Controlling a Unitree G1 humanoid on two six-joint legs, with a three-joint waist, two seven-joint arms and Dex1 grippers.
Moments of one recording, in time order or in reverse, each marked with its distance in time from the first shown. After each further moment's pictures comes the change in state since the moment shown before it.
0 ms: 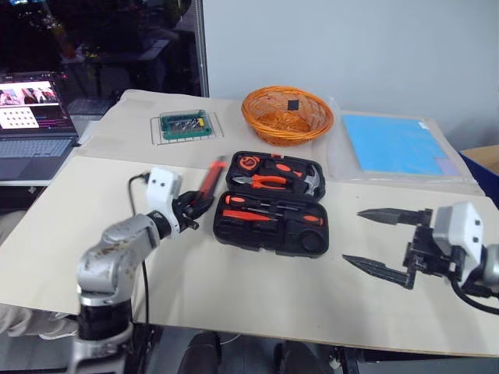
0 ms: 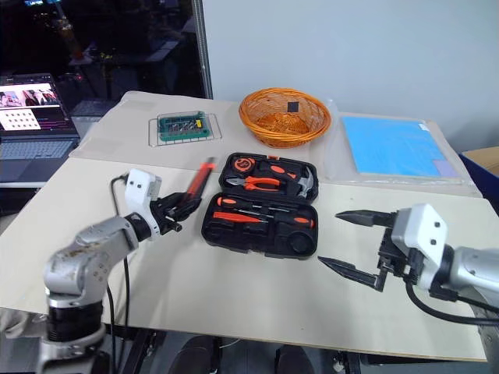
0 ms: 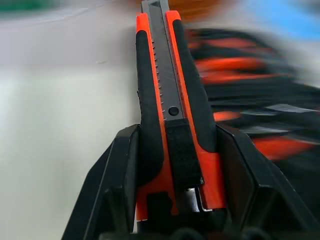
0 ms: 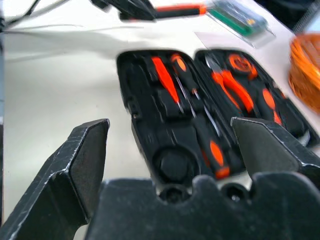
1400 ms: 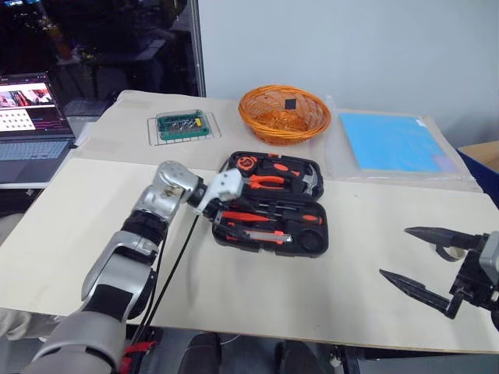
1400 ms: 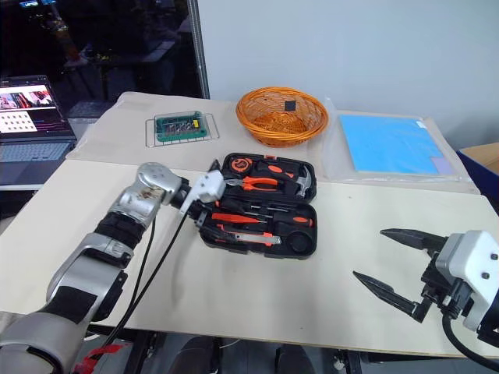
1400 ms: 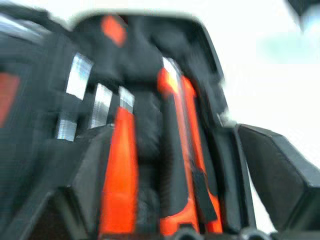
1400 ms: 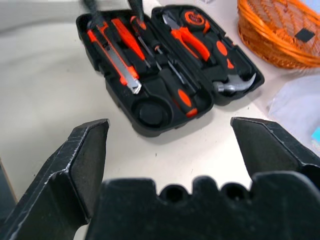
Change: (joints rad) left arm -0.465 -0.130 -0.174 0.877 0.235 -0.514 -0.597; right arm 0.189 0.005 -0.247 -0.129 0.040 0.071 -0.048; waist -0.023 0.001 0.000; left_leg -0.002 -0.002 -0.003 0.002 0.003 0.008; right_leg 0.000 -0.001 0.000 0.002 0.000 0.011
